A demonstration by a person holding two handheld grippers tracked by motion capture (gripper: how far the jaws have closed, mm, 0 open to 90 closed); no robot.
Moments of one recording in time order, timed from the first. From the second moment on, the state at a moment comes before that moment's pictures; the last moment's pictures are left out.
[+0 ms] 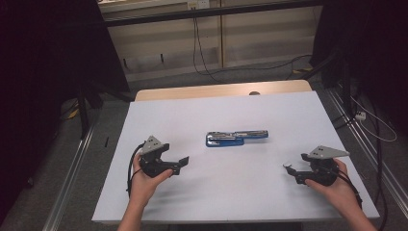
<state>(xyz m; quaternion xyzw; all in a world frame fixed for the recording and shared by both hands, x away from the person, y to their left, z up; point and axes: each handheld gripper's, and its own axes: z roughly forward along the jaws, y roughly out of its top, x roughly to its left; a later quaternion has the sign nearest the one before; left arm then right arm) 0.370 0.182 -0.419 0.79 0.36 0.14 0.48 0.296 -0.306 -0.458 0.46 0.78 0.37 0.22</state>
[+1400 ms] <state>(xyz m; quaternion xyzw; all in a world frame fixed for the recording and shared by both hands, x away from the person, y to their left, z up) 0.374 0.181 -0.422 0.79 0.36 0.14 0.47 0.304 -0.296 -0.462 0.41 0.82 0.36 0.17</state>
